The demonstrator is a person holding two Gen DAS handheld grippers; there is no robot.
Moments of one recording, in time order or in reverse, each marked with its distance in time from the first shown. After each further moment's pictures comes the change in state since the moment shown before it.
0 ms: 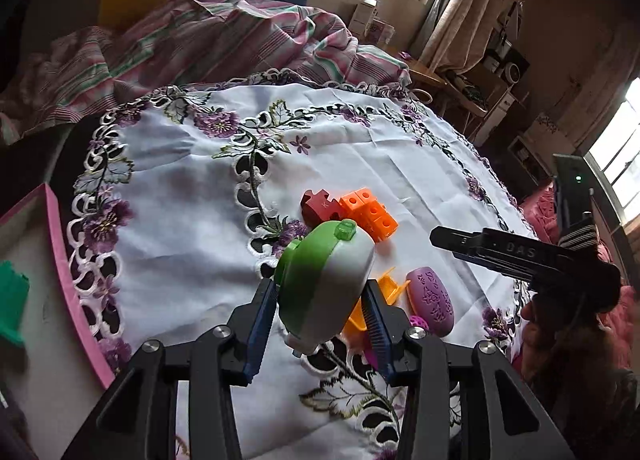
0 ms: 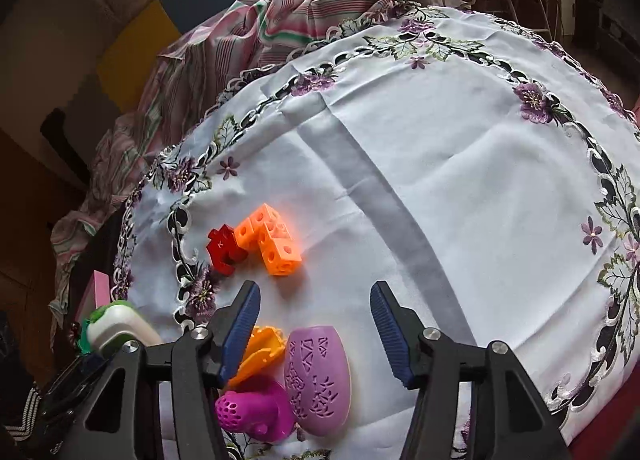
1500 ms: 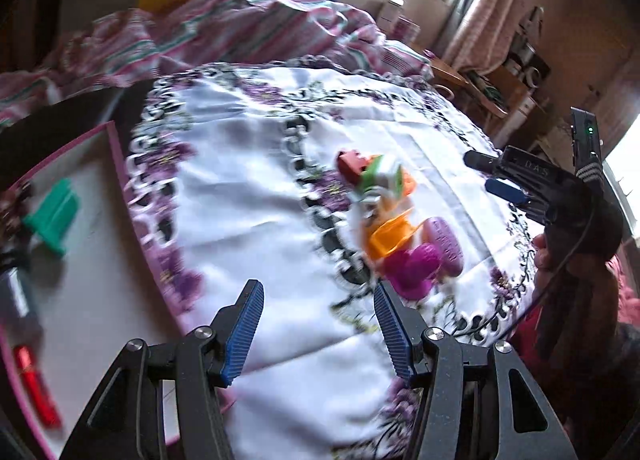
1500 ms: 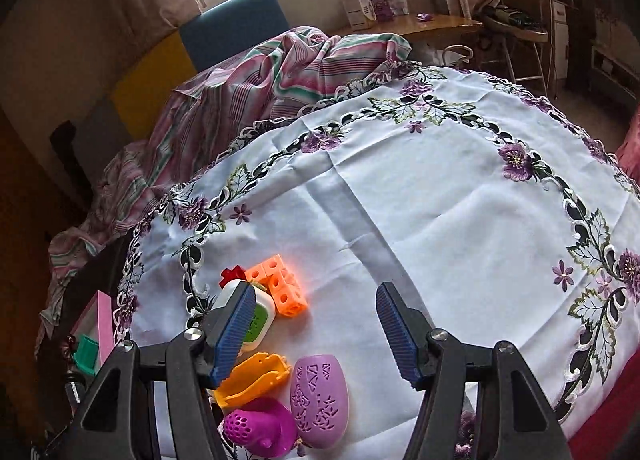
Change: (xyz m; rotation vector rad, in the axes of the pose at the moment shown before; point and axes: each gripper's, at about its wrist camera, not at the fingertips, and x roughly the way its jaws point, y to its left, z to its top) left arm -0.031 0.006 -0.042 -0.045 0.029 0.060; right arm -0.039 0.015 0.000 -0.066 -0.206 -0.004
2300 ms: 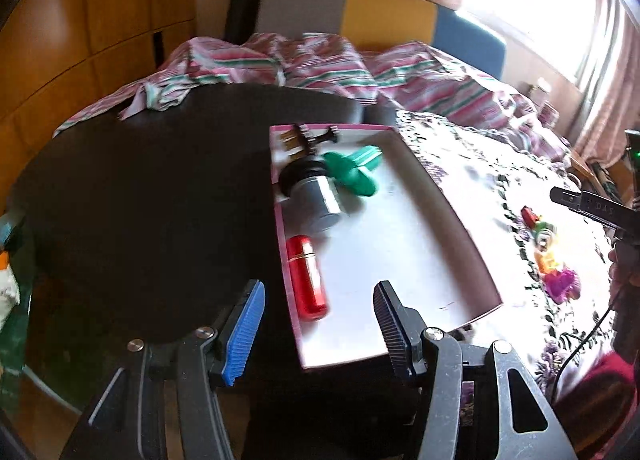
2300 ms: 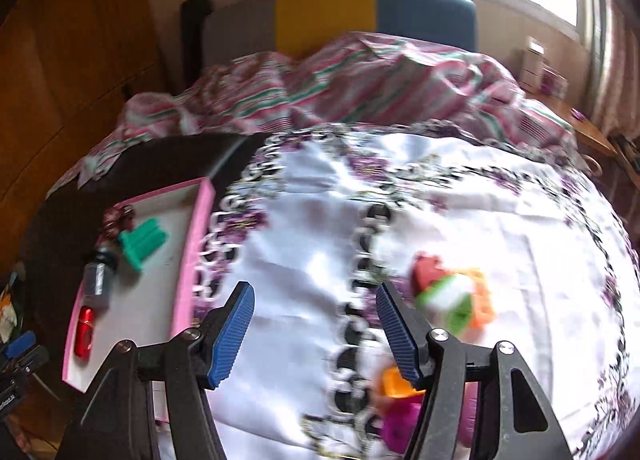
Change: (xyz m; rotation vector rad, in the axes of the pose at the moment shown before) left arm -0.140 0.139 -0.122 -0.312 -0.217 0.448; right arm 0.005 0.157 -0.044 -0.499 0.063 0.103
